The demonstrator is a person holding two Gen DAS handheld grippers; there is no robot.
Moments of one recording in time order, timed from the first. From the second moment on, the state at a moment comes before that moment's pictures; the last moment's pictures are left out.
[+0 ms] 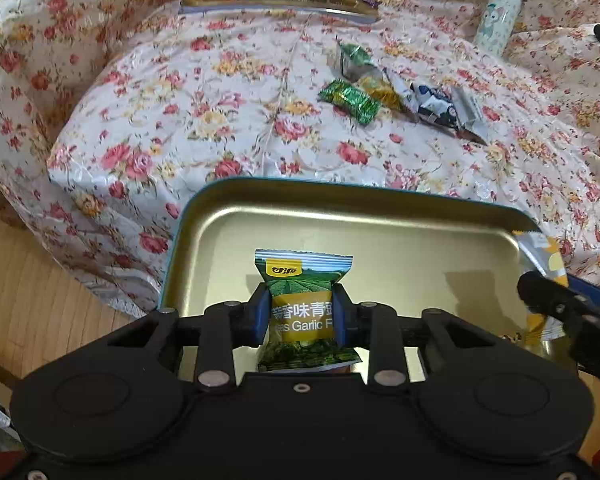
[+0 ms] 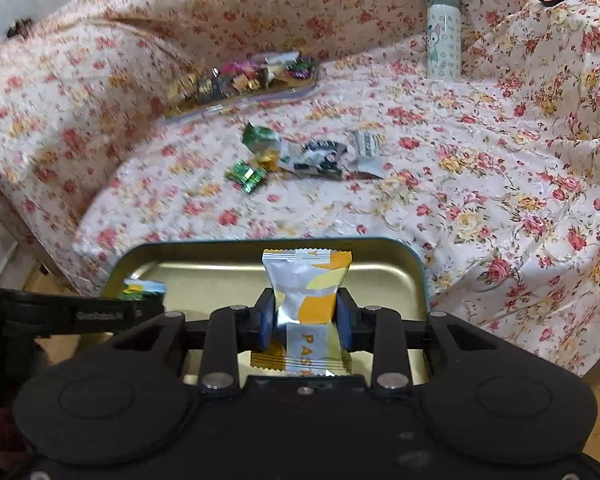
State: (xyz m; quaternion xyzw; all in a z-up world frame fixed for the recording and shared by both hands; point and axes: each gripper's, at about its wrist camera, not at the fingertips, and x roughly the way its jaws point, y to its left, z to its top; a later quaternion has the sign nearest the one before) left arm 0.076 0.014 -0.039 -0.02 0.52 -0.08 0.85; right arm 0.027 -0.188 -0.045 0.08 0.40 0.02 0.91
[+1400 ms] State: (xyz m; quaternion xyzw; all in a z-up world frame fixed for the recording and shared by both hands) left arm 0.085 -0.011 -0.046 0.01 0.52 -0.09 0.85; right arm 0.056 -0.198 -0.078 0.09 0.45 0.01 0.89
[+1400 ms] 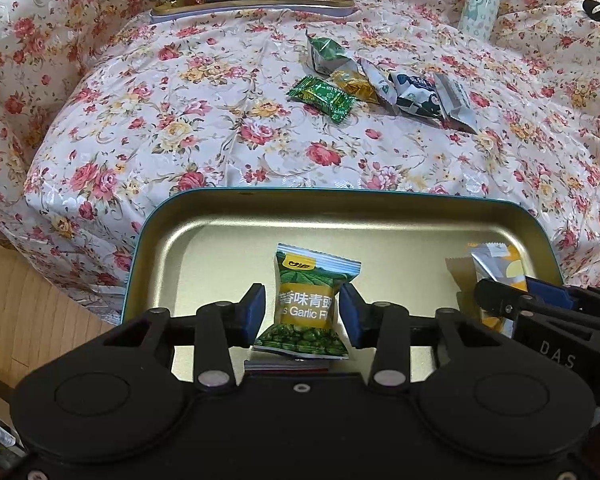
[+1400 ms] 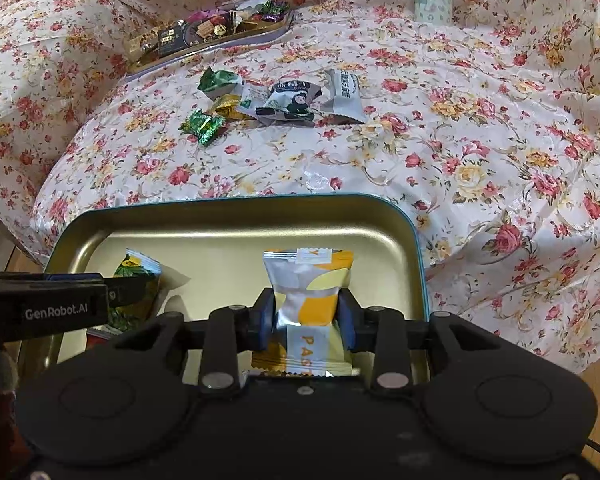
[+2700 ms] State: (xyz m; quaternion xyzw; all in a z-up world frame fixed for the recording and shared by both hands) left arm 0.125 -0.010 -0.006 0.06 0.42 -0.05 0.90; right arm 0.091 -0.222 -0.035 0.12 0.40 -0.01 0.91
